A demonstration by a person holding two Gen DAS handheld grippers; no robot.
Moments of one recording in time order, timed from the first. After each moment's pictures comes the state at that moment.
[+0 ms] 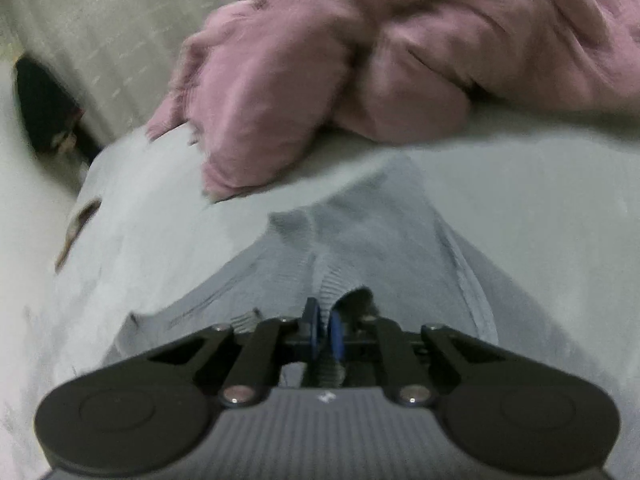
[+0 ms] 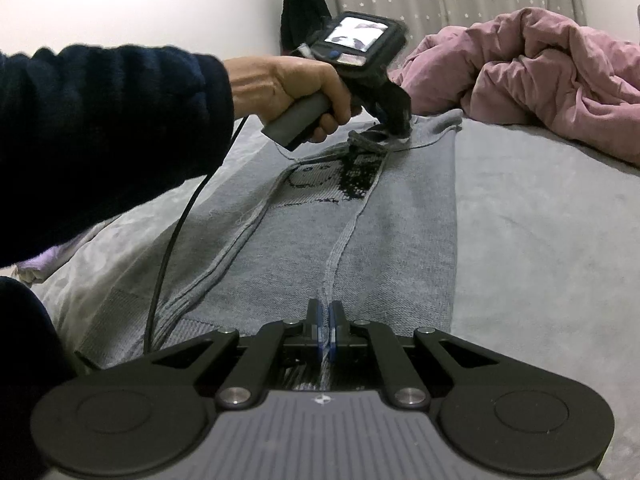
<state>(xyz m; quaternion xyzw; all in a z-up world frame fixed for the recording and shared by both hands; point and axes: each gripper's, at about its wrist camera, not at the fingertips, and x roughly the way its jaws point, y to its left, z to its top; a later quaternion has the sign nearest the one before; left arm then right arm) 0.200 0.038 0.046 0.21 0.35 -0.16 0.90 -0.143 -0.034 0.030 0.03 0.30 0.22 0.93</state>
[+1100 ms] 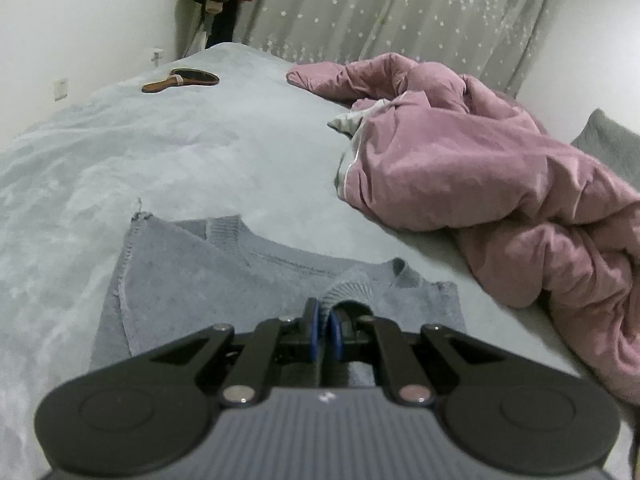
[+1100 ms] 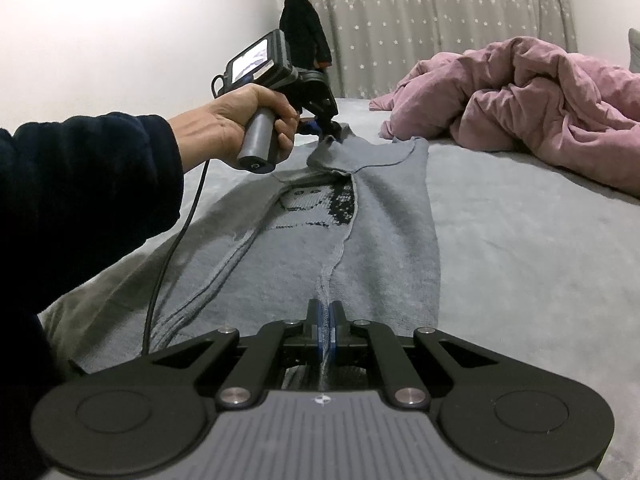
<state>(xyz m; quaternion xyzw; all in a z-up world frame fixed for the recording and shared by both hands) 0.194 0.168 0.069 -0.15 0.34 -0.06 0.93 -0.147 -0.033 0.039 0.02 0.27 0.21 0.94</state>
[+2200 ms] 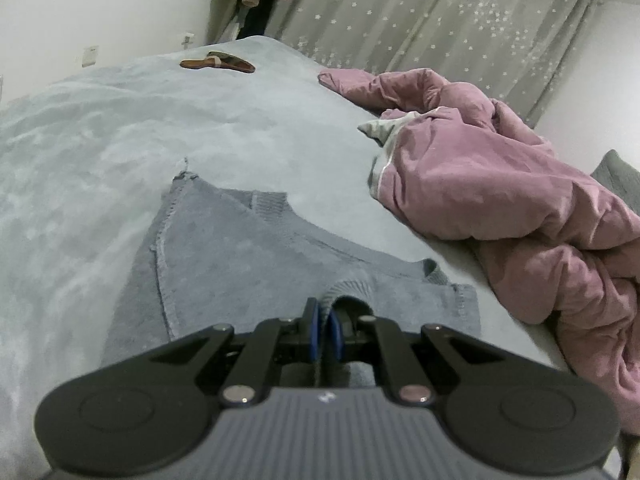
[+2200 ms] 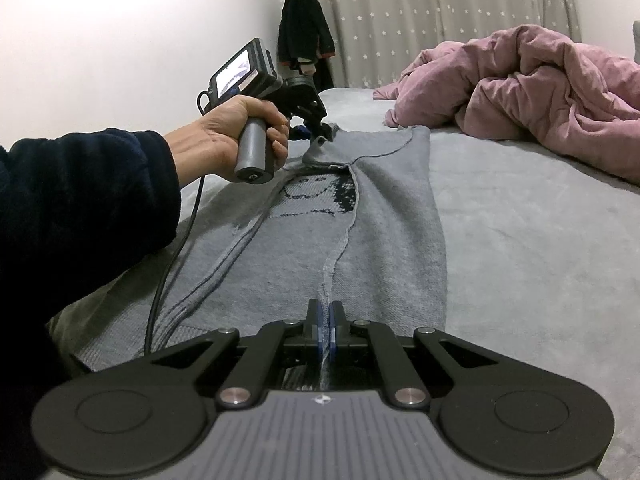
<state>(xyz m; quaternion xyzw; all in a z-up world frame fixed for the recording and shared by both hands) 0.183 0.192 0.040 -0.20 0.33 -0.03 0.92 -0.147 -0.029 0.033 0.02 0.28 0.21 0.94</state>
